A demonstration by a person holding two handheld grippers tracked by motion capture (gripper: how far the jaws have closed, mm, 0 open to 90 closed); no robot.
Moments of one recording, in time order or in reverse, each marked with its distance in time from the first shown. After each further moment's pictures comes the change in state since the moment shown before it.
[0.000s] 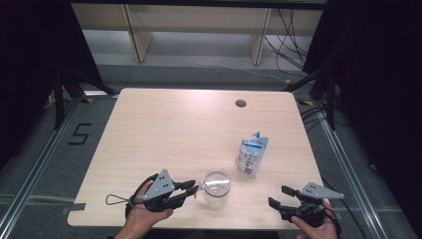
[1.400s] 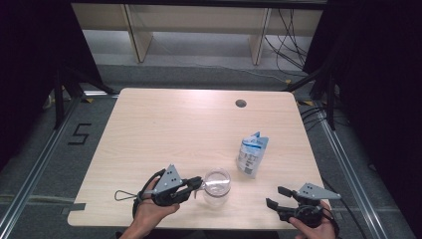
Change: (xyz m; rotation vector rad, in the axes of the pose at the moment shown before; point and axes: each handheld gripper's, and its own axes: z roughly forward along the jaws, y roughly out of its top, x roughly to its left) left arm 0.003 0.004 0.017 0.018 0.014 -0.023; right arm 0.005 0.001 0.004 0.002 0.017 -0.043
